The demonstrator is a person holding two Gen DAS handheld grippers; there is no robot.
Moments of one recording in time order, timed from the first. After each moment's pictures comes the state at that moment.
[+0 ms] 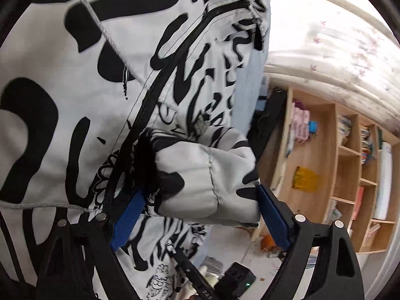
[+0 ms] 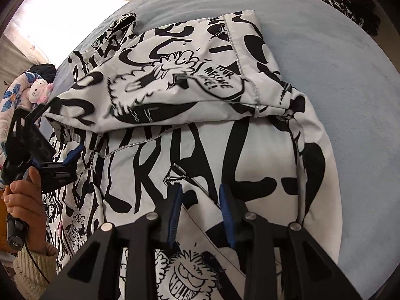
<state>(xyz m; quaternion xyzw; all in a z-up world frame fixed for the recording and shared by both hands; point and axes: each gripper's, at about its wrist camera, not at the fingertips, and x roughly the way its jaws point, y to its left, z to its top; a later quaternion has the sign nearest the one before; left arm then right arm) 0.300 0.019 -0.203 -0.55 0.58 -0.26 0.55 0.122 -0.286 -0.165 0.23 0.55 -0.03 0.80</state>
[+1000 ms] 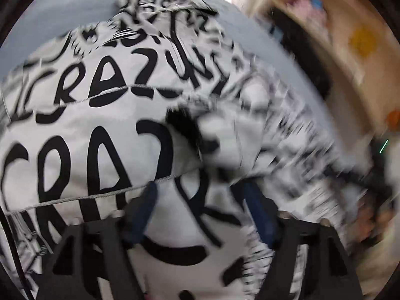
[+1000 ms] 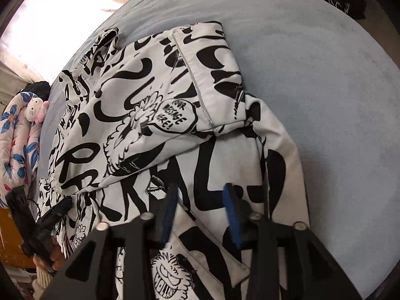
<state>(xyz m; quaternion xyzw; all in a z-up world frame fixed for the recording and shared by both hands) 0.251 0.071 -0.130 -0.13 0.54 -0.30 0.78 0.112 -0.322 -0.159 0.28 0.54 -0.05 0.80</state>
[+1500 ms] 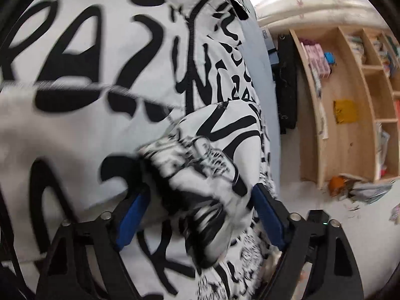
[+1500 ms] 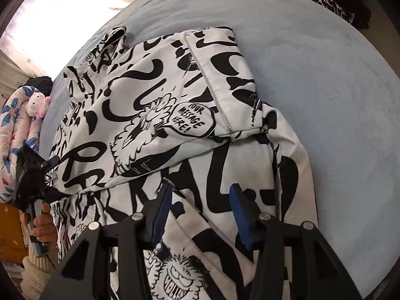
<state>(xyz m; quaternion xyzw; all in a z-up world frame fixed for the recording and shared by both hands) 0.333 0.056 -0.180 -0.30 0.60 -0.33 0.66 0.122 -0.310 -0.158 0.25 0.54 -0.06 0.80</state>
